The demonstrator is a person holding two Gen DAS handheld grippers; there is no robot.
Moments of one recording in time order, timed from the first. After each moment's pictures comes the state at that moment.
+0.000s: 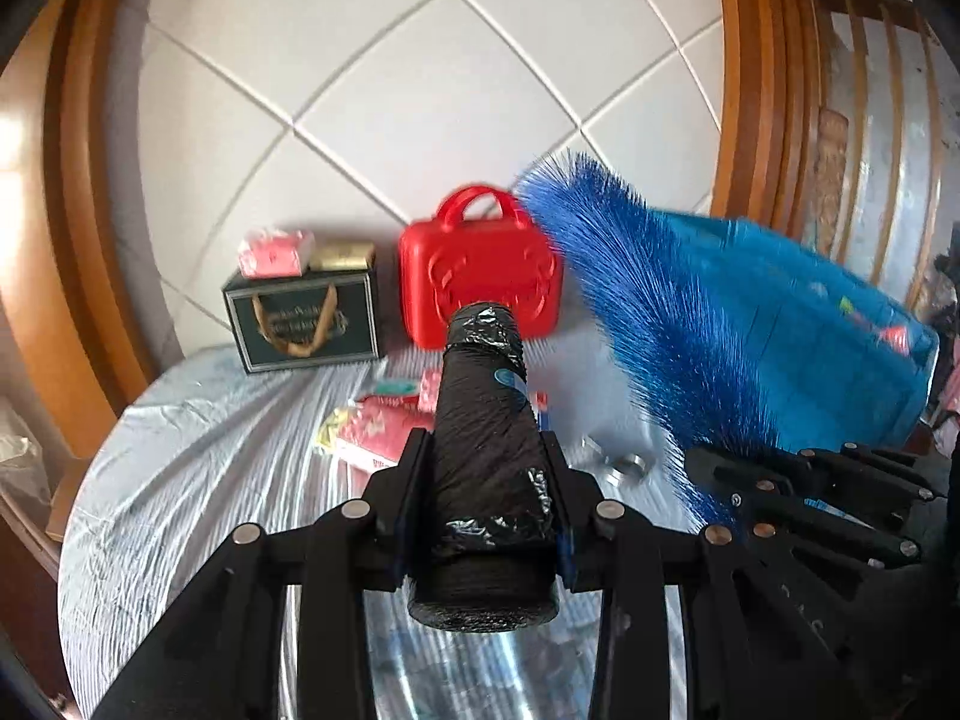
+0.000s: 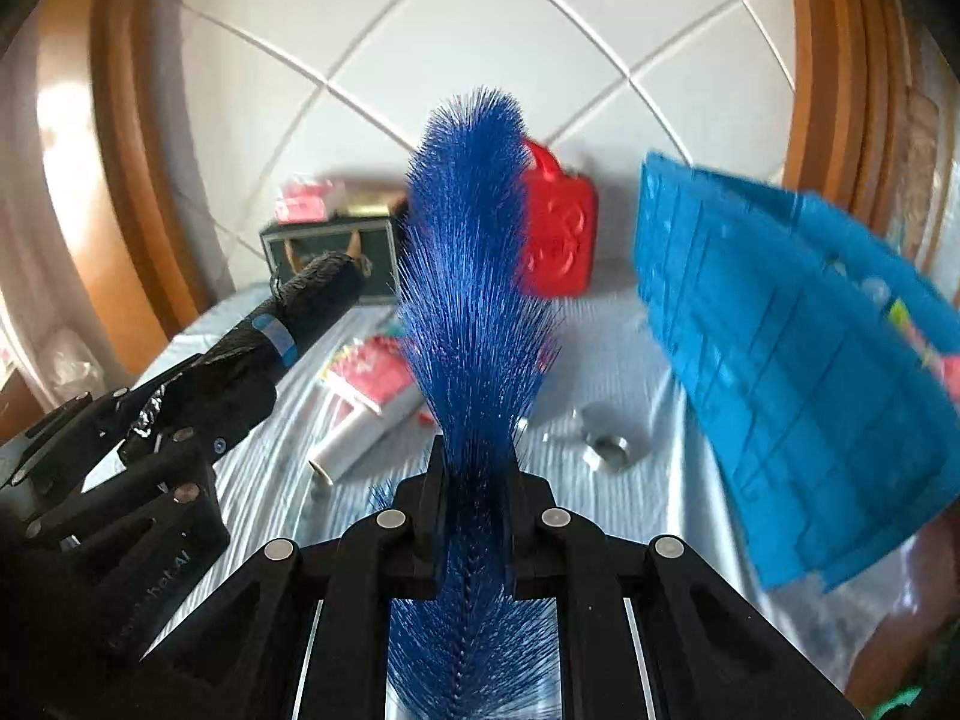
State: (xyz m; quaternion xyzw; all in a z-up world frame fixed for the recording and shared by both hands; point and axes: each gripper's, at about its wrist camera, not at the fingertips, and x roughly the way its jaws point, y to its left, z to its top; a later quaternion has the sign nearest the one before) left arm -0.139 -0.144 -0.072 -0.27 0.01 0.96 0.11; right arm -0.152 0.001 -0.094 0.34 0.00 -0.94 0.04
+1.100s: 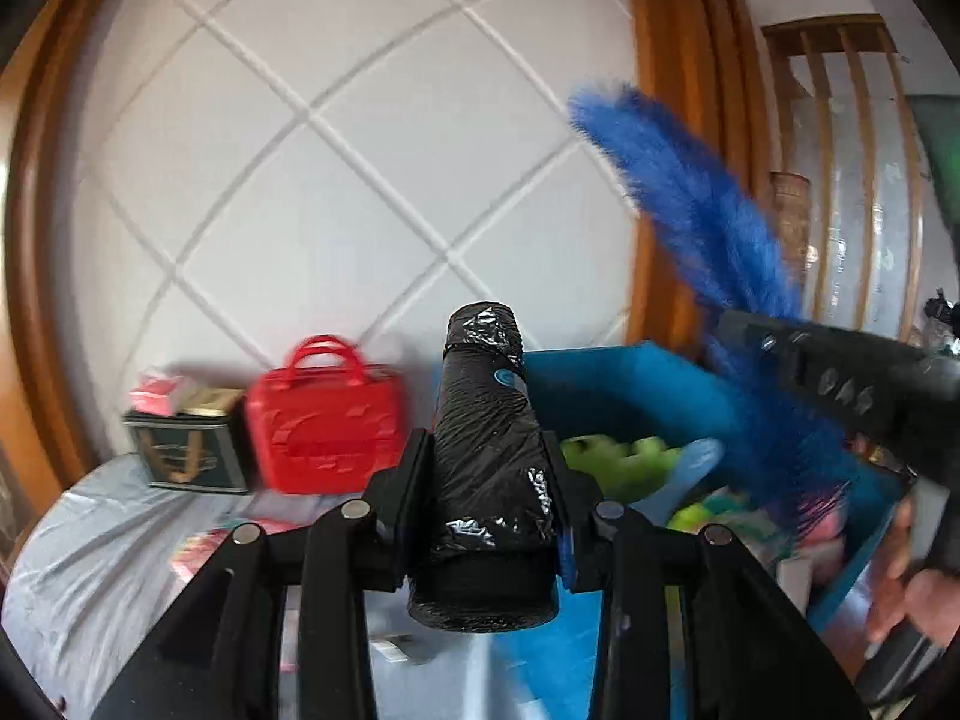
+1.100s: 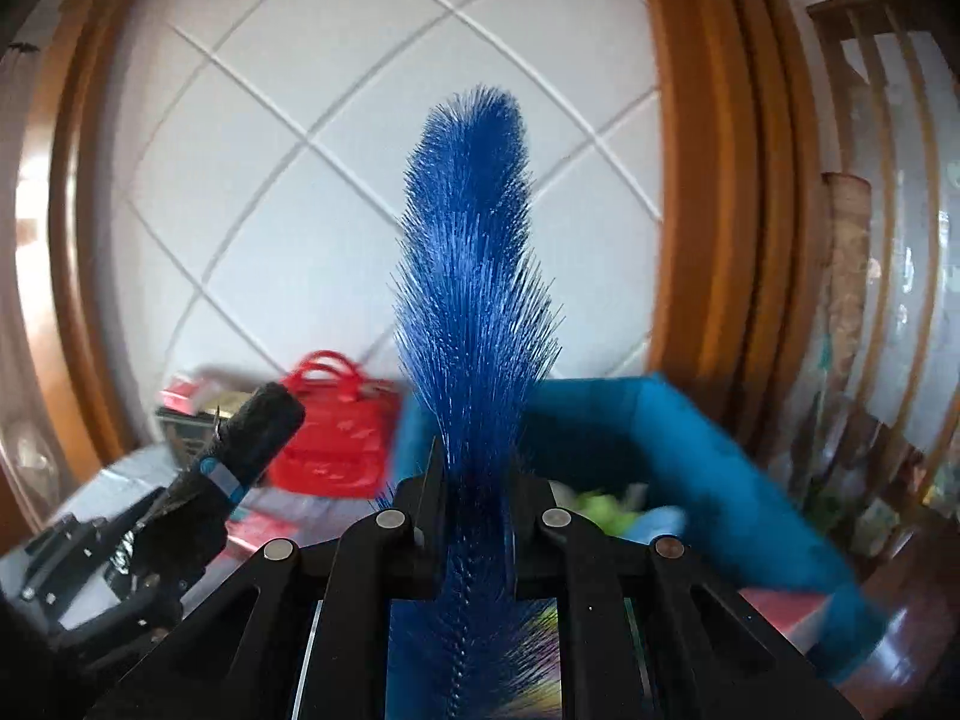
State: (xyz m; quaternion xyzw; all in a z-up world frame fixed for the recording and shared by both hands) left arm -0.166 0.181 0.036 -0.16 -0.01 0.98 0.13; right arm -0.179 0.340 0.069 0.18 0.02 -0.98 -0.01
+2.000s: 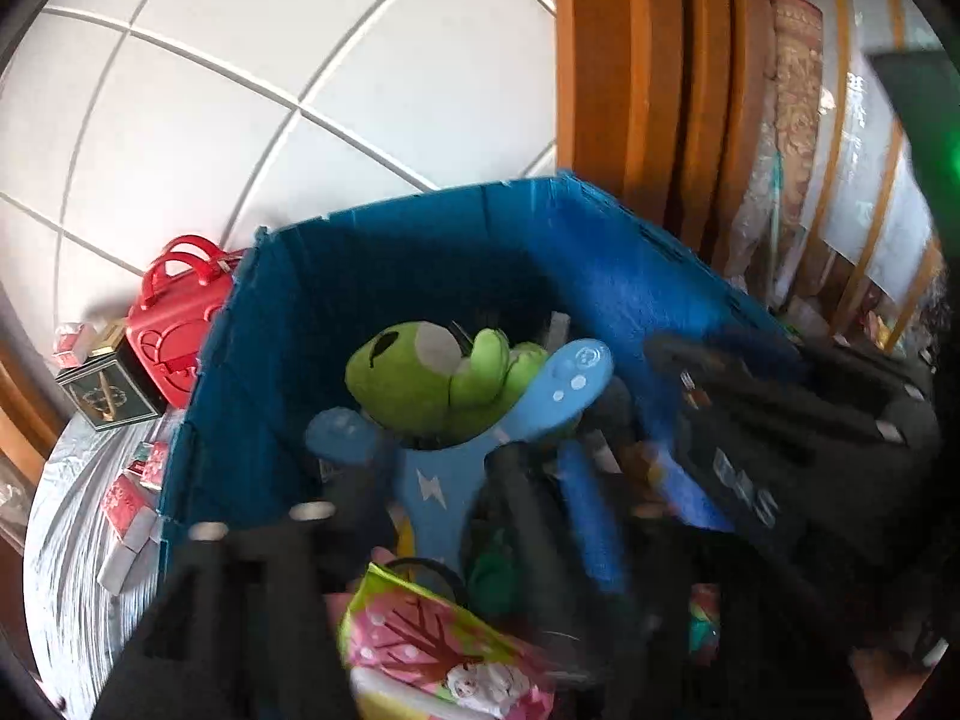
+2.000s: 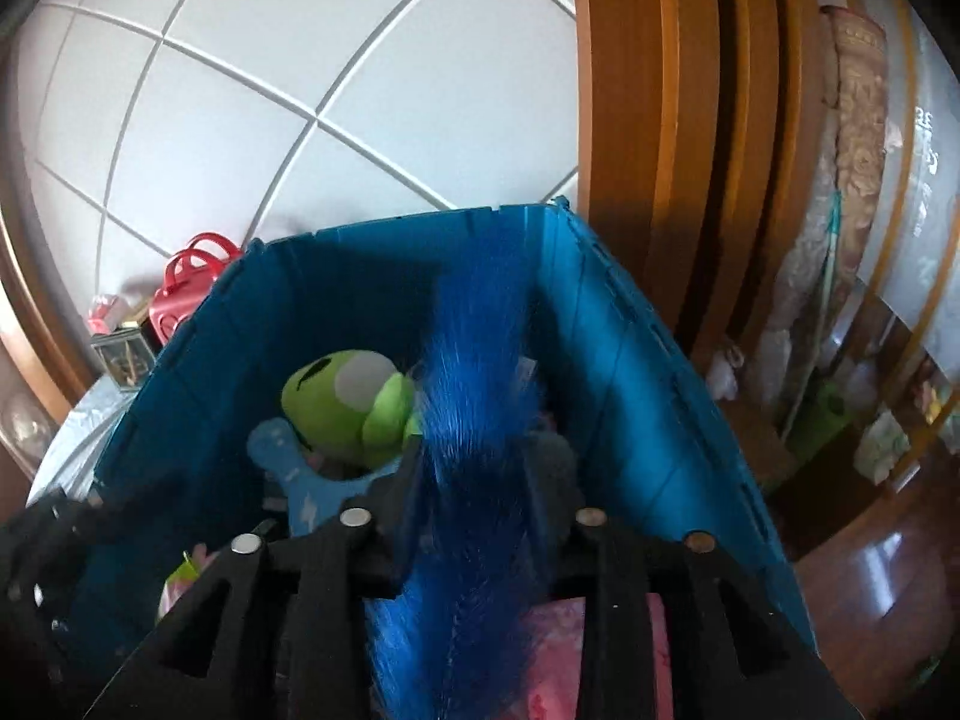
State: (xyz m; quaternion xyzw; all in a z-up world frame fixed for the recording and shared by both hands) left arm -0.271 0.416 -0.017 -0.35 0.06 0.93 0.10; right arm -0.278 0.539 -0.021 0.35 -0.03 -0.94 0.01
